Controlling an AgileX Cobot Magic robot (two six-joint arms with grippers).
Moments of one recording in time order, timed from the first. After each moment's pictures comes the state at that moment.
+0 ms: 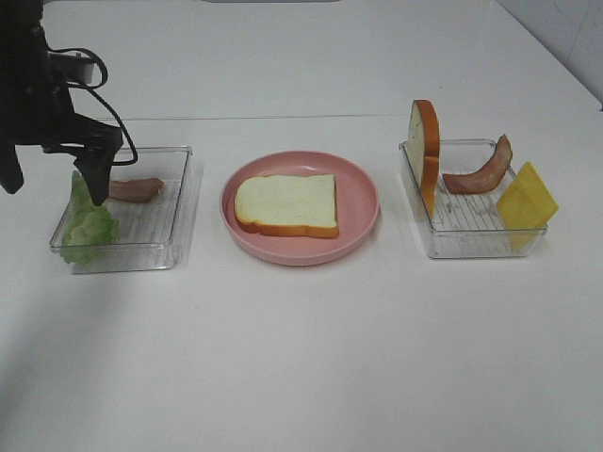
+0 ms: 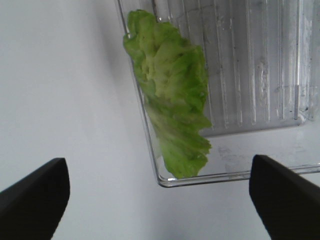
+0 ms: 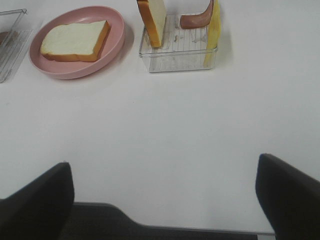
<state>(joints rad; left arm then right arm) -0.17 2.11 -1.68 0.04 1.22 -0.11 0.01 0.00 -0.45 0.14 1.11 -0.02</state>
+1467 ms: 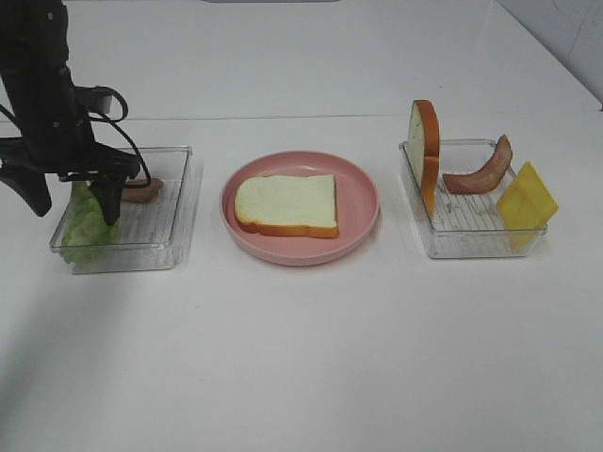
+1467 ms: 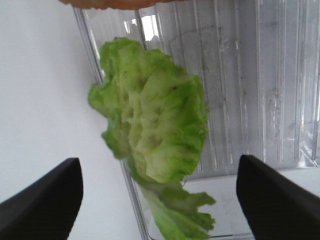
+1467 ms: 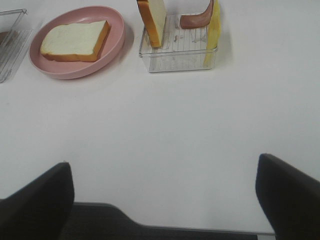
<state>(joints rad) -0.17 2.21 -1.68 0.03 1.14 -0.11 0.01 0.00 -0.45 0.14 1.11 -0.02</state>
